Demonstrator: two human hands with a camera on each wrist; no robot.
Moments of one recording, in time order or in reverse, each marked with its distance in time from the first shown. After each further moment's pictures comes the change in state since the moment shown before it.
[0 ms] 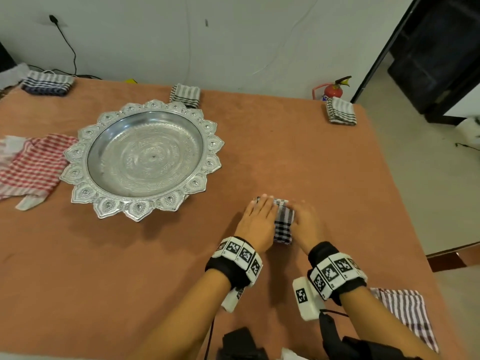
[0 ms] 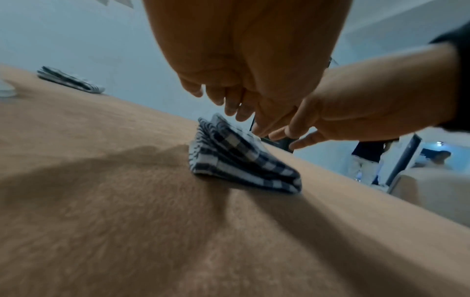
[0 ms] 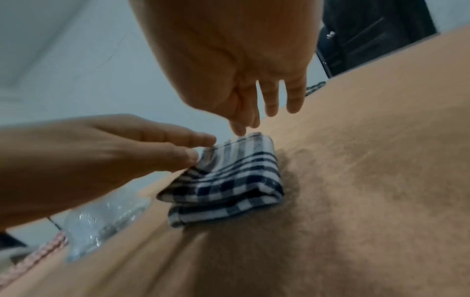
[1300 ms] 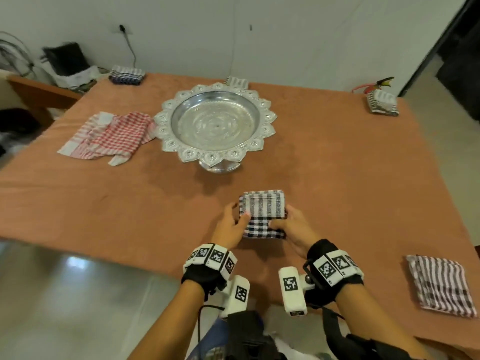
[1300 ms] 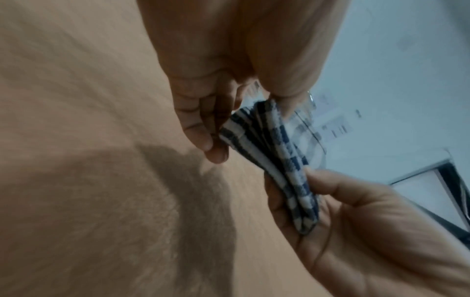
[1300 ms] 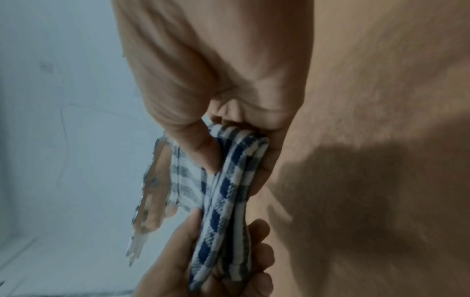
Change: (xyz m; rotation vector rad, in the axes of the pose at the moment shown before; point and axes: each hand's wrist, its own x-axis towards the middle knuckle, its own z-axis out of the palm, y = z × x) left_hand -0.172 -0.072 0.015 -0.989 0.243 -0.595; right_hand -0.110 -0.094 0.057 1.046 -0.410 0.240
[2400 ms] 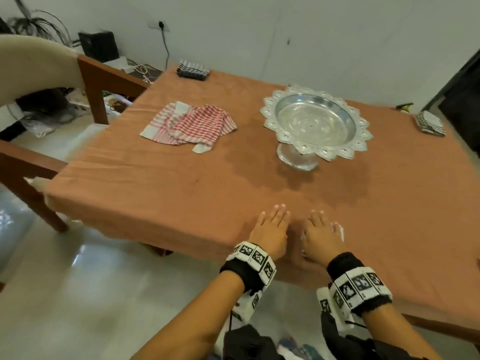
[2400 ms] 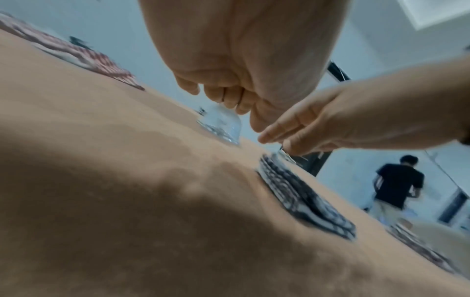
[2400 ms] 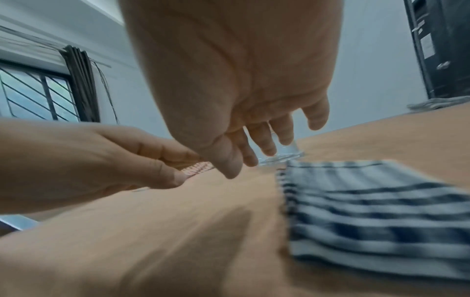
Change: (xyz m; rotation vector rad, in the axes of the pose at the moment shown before) left_hand -0.040 -0.102 -0.152 0.864 -0.216 0.447; right_hand -0.041 0.037 0.203 -1.674 0.164 -0.107
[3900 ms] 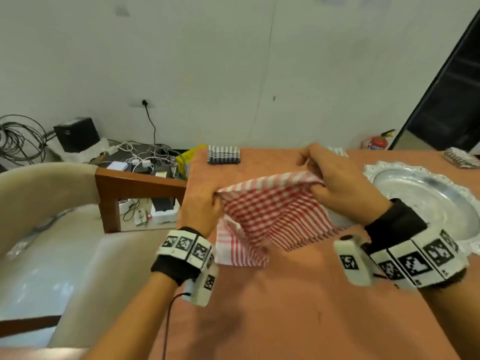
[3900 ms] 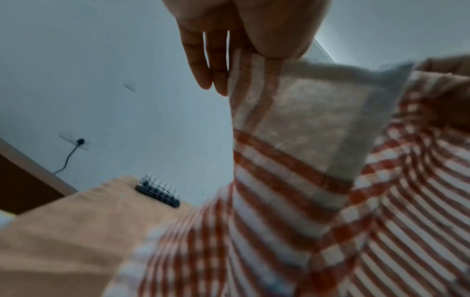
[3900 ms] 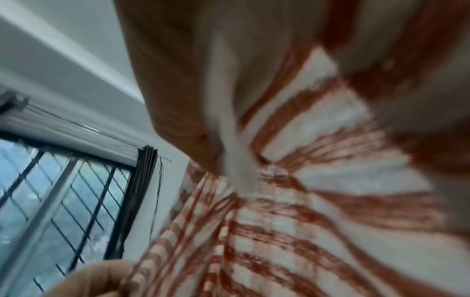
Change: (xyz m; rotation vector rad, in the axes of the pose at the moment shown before) left_hand 0.081 -0.429 -0.330 -0.239 0.850 0.207; right_hand 0.180 -0.296 -0.308 0.399 0.738 -0.352
